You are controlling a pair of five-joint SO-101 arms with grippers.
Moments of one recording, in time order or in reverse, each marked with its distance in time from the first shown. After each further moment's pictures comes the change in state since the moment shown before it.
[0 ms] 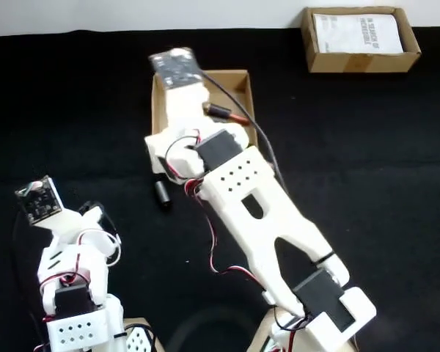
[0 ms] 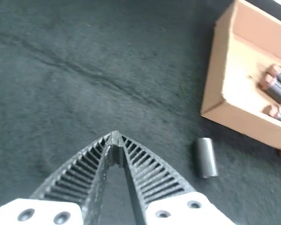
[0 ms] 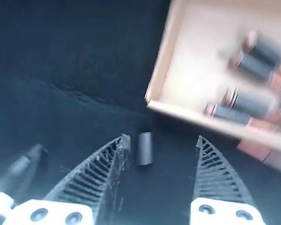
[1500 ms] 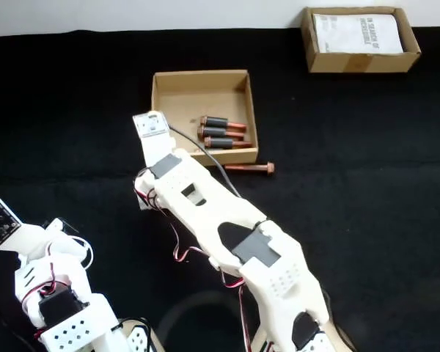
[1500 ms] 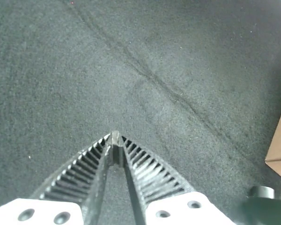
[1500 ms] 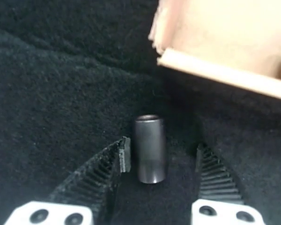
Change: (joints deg) left arm -17.6 0.0 0.0 2.2 0.3; right arm -5.4 33.7 -3.2 -10.5 -0.5
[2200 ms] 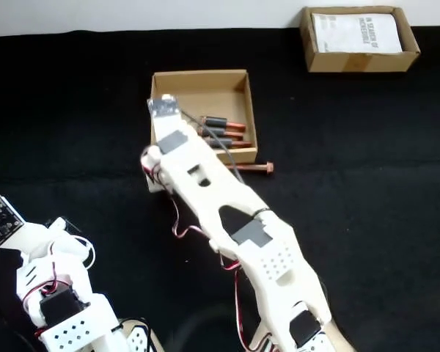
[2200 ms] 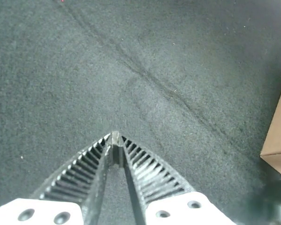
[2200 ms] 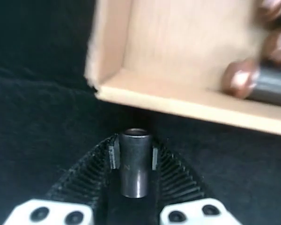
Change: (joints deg) left arm 1.6 0.0 0.0 0.0 0.0; right arm 4.6 6.2 -21.1 17.6 0.0
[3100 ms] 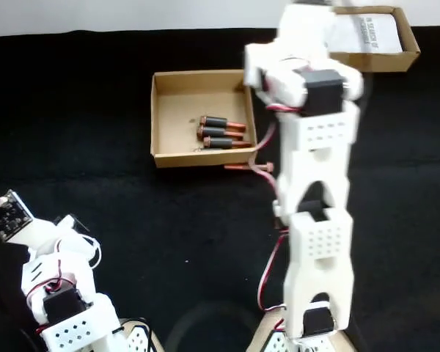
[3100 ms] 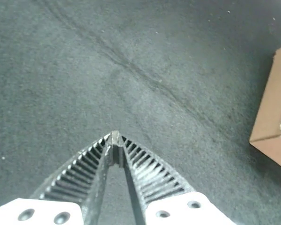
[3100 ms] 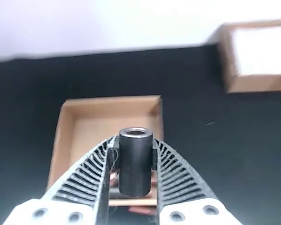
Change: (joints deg) left arm 4.4 0.0 0.0 0.5 0.0; right arm 29.4 -3.4 -65.1 27.9 14.1
